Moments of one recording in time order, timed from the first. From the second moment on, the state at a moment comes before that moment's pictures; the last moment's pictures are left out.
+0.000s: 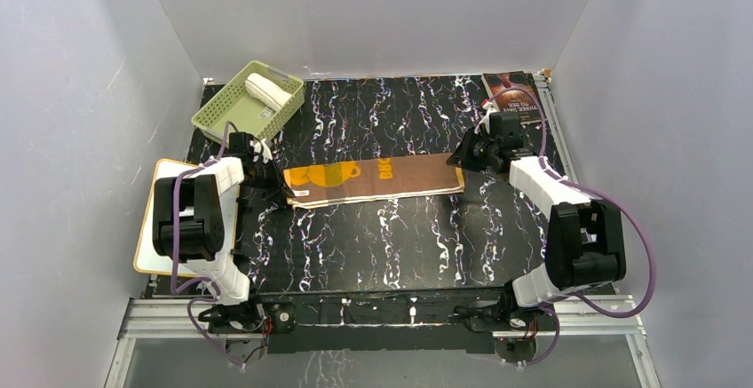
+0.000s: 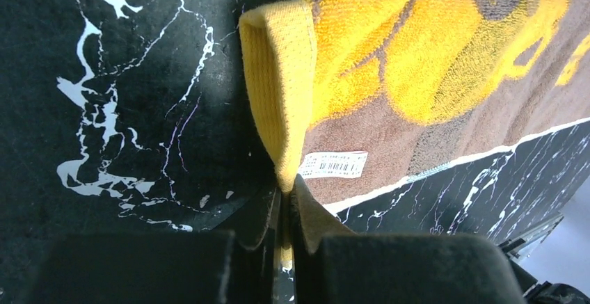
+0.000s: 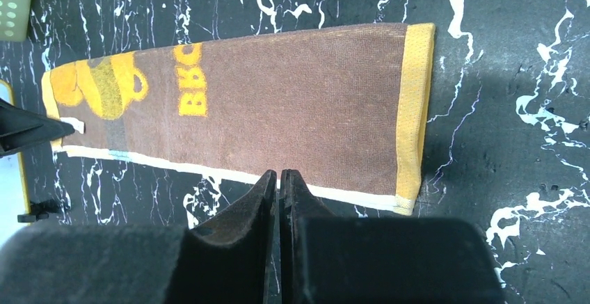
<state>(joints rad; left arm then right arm) 0.06 1.71 0.92 -0.42 0.42 -0.29 0.09 1.49 0.93 -0.19 -0.38 0.39</state>
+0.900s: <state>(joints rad) -0.15 1.57 1.25 -0.79 -0.39 -0.10 0.14 1.48 0.94 -0.30 -0.24 0.40</state>
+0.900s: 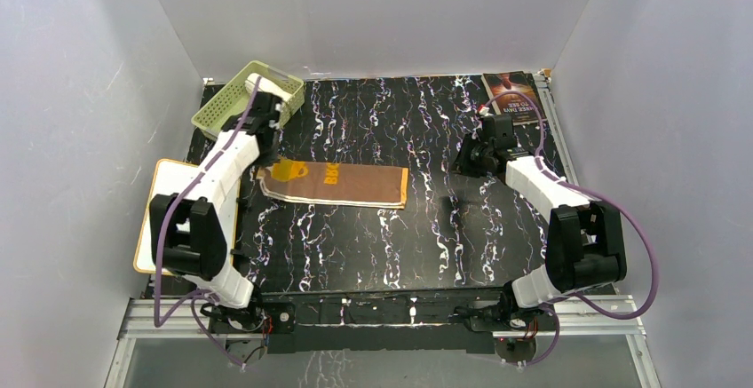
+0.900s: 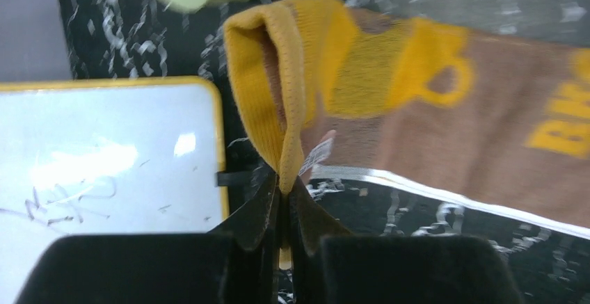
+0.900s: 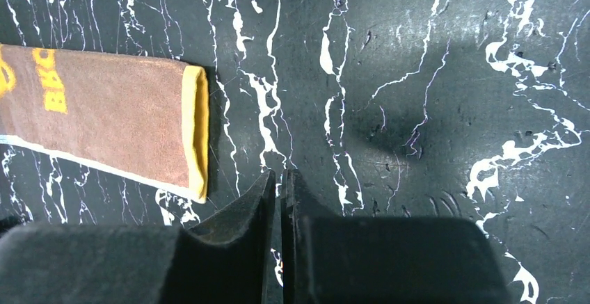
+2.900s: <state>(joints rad) -0.73 2.13 1.90 -1.01 0.05 -0.45 0.14 1.53 0.96 -0.36 -0.26 0.37</state>
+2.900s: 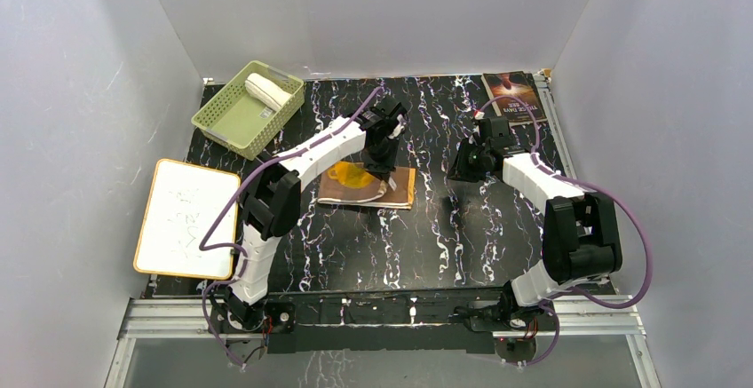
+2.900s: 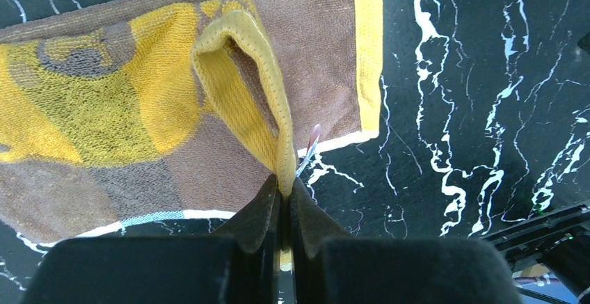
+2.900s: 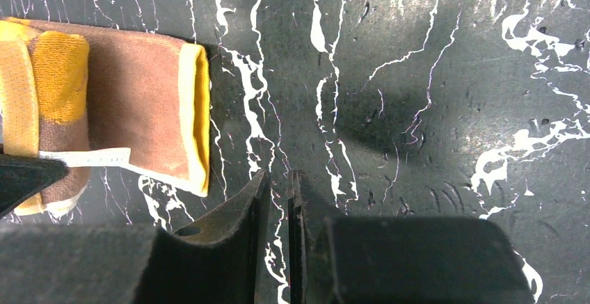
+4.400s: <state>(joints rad) -0.36 1.74 1.29 -0.57 0.23 -0.31 0.54 1.82 1.18 -0.41 -0.02 0.49</state>
